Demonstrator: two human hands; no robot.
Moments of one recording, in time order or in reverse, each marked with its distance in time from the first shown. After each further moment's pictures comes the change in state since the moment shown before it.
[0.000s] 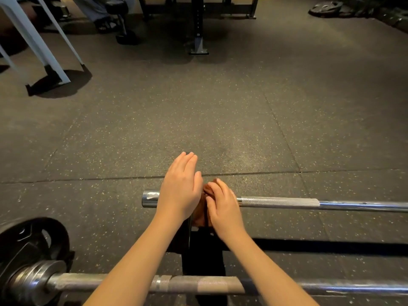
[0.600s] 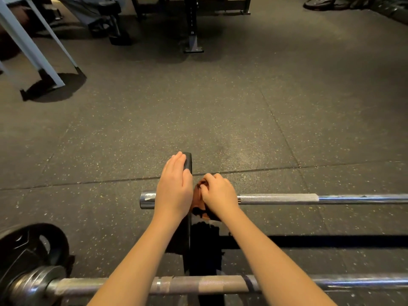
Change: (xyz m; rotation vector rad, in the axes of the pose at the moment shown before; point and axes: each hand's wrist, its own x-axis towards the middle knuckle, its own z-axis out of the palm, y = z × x) left_hand -0.002 0.001 0.002 -0.258 0.046 -0.219; right_hand 0.049 -0.005 0.004 -0.249 -0.144 0.133
